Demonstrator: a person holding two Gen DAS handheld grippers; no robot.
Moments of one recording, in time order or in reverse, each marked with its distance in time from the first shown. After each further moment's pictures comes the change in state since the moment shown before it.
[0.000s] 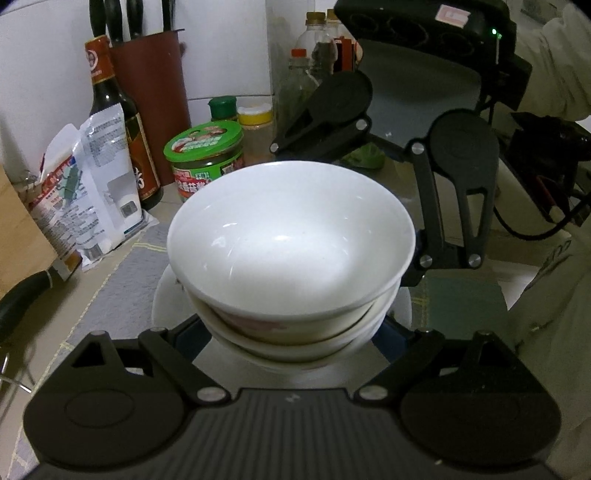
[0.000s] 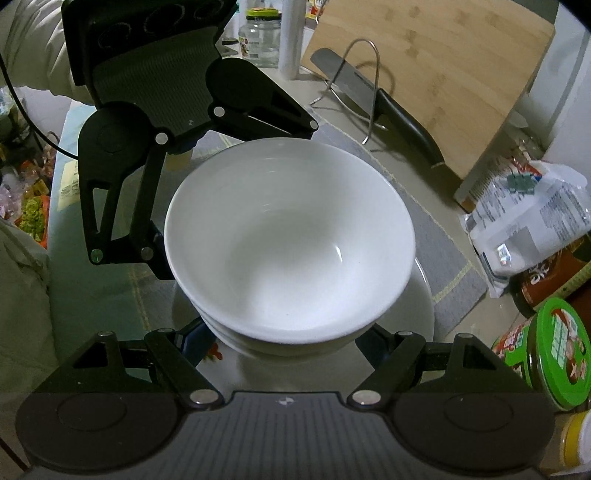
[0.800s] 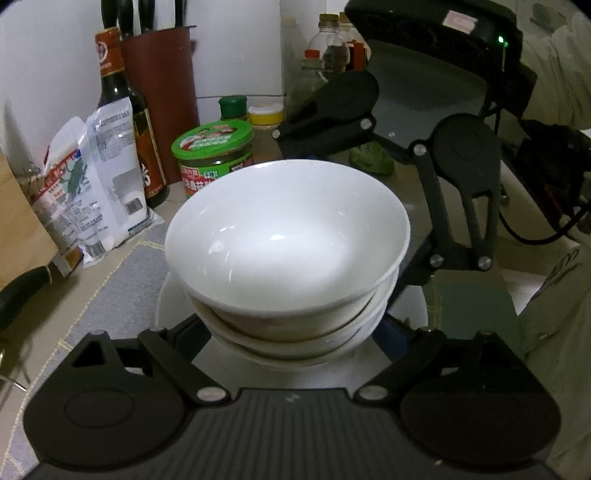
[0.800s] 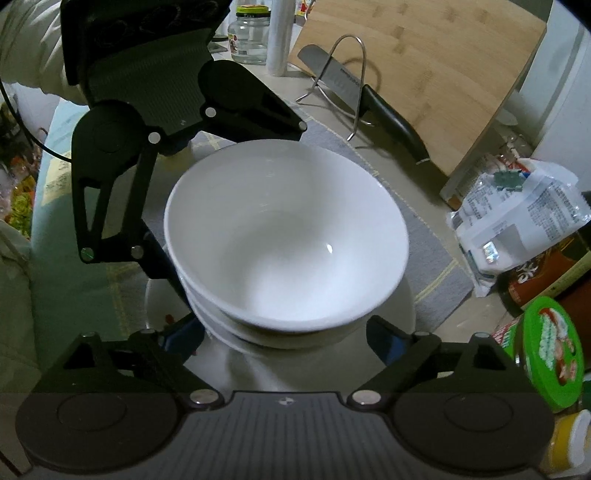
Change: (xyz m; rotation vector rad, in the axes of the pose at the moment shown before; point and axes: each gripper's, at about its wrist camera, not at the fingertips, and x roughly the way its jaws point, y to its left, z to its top) left arm 0.003 0.006 -0.002 -0.026 -0.024 0.021; right arm 0.001 -0.008 -0.002 -0.006 -0.002 -0.029
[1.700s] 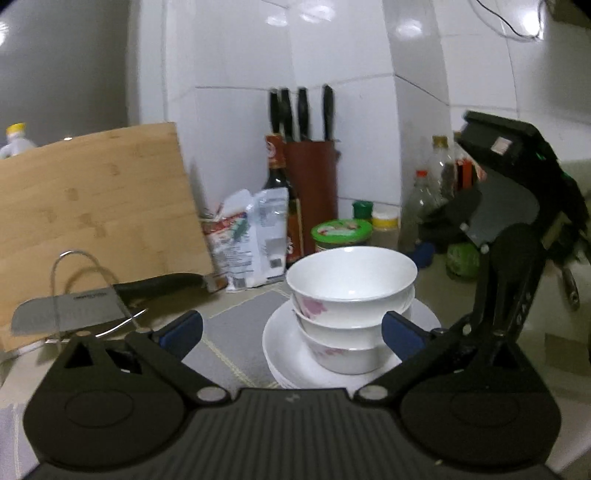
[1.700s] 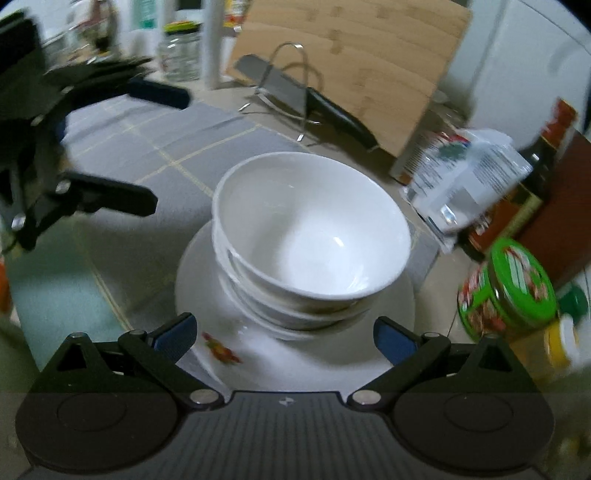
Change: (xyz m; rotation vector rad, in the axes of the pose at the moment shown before) left arm -0.097 -0.062 -0.052 -0.262 -0.363 0.494; right arm -0.017 0.055 0.000 0.250 -0.019 -0.233
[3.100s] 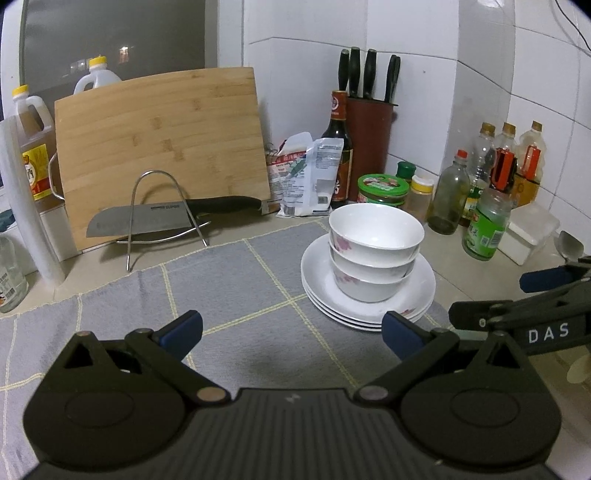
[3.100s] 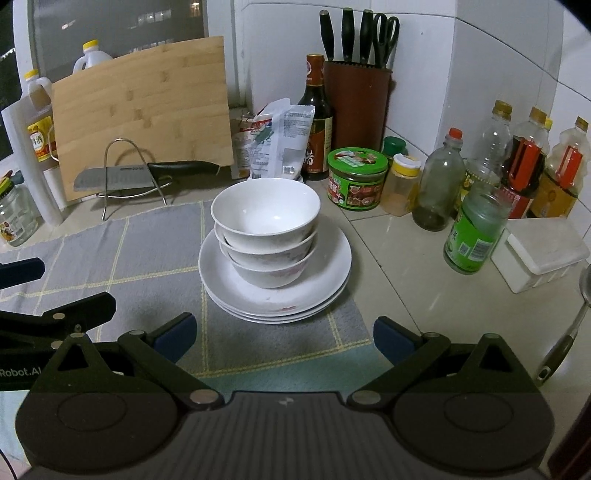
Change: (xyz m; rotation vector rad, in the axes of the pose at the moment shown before) left arm -0.077 0.006 0.022 -0.184 0.275 0.137; right arm -0.089 0.127 0.000 0.792 -0.084 -0.493
